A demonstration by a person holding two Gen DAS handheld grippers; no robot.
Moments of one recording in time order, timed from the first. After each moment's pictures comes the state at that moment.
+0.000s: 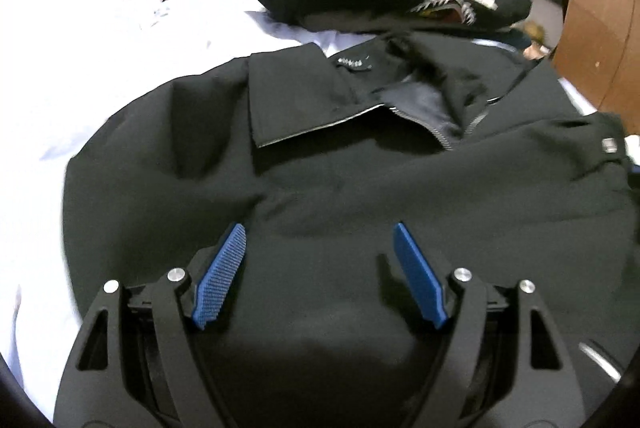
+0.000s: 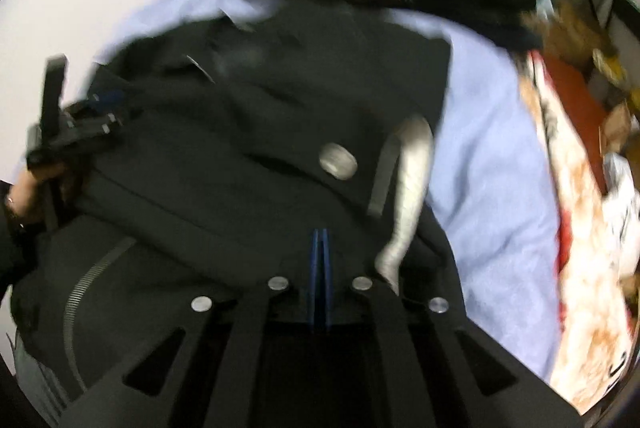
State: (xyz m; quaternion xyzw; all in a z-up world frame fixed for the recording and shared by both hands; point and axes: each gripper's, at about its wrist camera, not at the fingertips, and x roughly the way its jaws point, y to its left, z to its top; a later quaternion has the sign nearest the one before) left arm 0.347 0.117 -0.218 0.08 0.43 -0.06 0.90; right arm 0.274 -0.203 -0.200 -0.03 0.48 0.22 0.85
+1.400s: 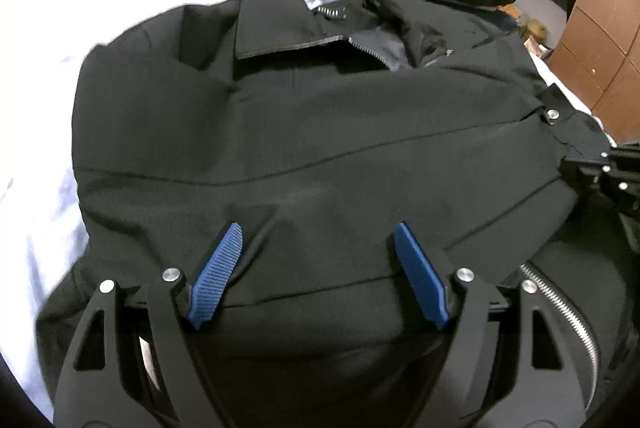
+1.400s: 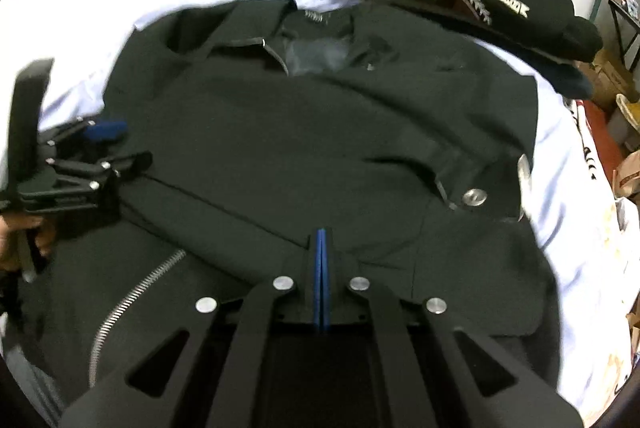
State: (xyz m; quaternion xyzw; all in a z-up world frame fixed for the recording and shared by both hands) left arm 0.291 0.098 -0.232 0.04 0.49 -0.04 0.87; right arm 0.269 -0.129 -0.245 -0.07 0.51 0.24 0.82
